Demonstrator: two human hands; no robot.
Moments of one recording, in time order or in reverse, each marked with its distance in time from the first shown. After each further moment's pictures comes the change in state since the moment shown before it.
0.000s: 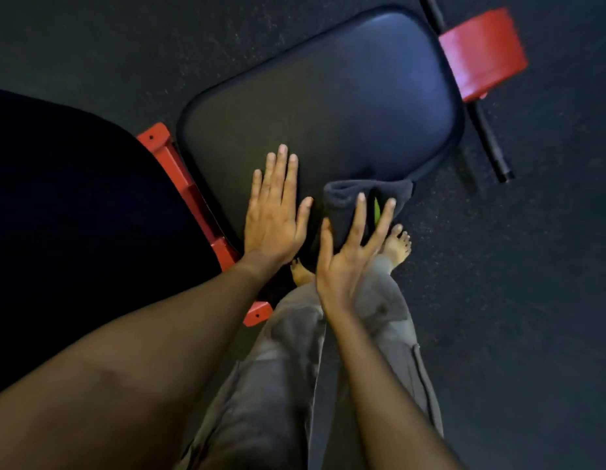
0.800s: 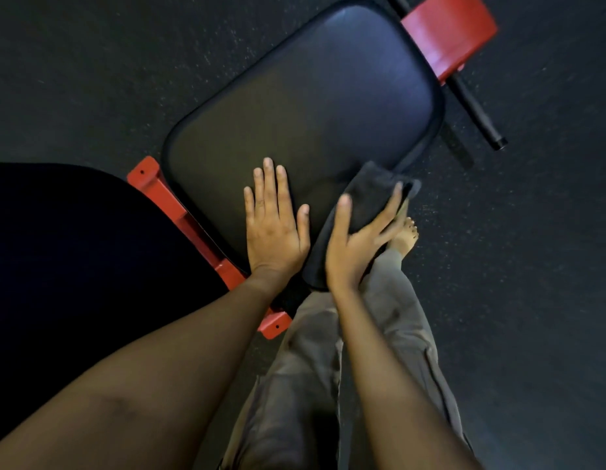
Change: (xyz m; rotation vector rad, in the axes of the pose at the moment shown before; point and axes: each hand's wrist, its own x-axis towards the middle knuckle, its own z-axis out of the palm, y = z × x) left_hand 0.000 0.002 0.003 0.061 0.018 0.016; right_hand 0.022 -0.019 0.014 0.327 0.270 0.411
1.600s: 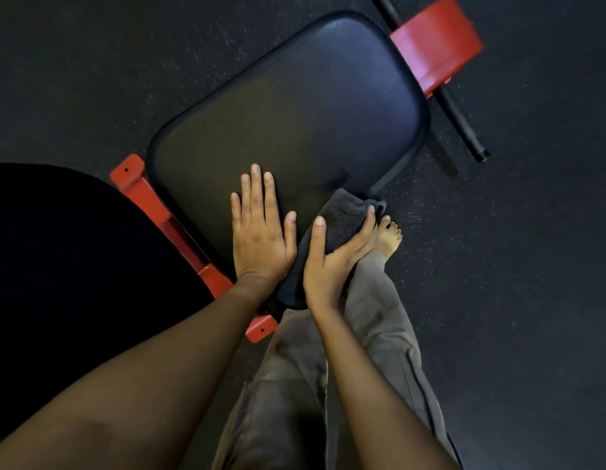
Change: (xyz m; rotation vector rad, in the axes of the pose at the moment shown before) left_hand -0.001 0.001 0.000 -0.012 -0.008 -0.020; right_hand -0.017 0.010 -0.004 0.036 -0.073 -0.006
